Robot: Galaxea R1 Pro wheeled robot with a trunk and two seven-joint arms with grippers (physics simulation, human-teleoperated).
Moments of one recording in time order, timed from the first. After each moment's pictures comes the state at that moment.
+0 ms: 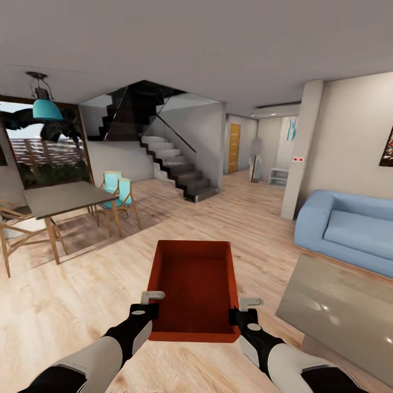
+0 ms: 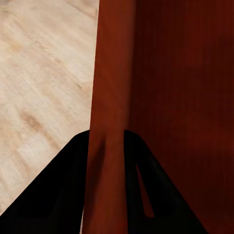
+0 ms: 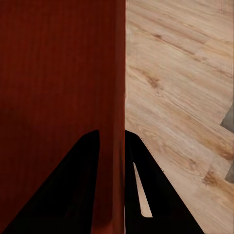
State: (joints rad) left arm -0.75 -0.11 -0.20 -0.19 0.16 0.05 0.28; right arm -0.75 0.14 0.08 -0.04 -0.03 -0.21 -0.18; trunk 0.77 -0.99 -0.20
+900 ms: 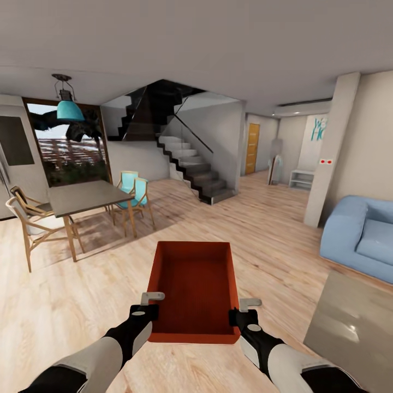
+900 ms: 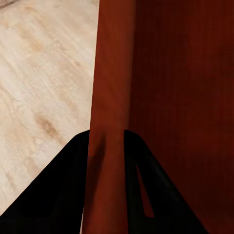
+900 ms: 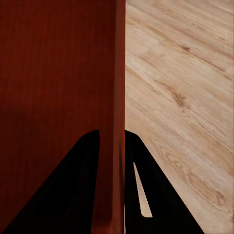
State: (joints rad) left arm -0.75 -0.11 -0.19 -0.18 0.16 0.05 0.28; right arm -0.75 0.14 0.08 -0.04 -0.03 -0.21 -0.18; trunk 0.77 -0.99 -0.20
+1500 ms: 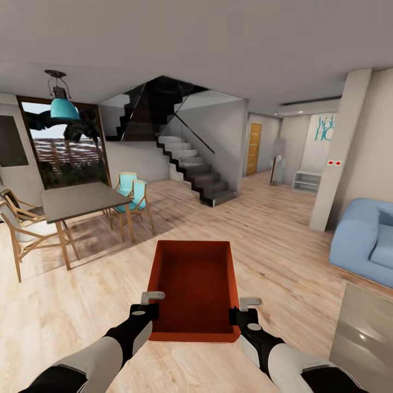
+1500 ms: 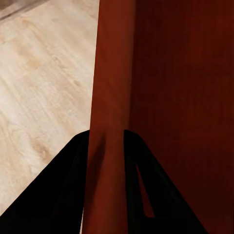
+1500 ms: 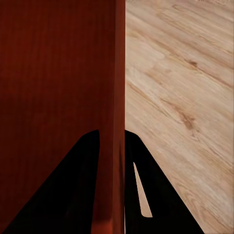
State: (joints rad) left arm -0.75 -0.11 -0.19 -0.19 0.16 0.04 0.28; right arm -0.75 0.13 0.08 -0.05 -0.03 -0.21 -0.18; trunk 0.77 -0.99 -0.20
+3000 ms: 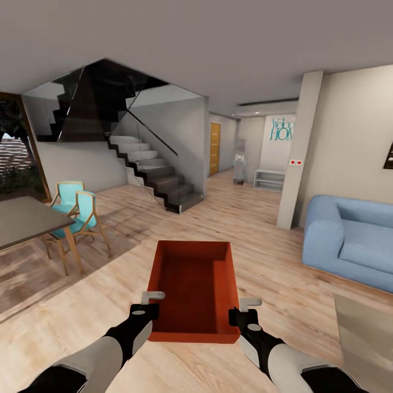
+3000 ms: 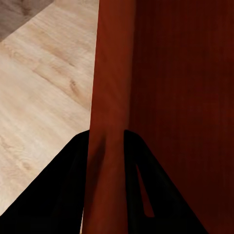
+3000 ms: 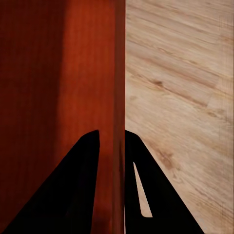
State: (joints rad) left arm -0.75 -0.11 -0.20 -0.19 0.16 0.06 0.28; right arm -0.75 0.14 0.08 -0.04 -0.03 -0.21 -0.18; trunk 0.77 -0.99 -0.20
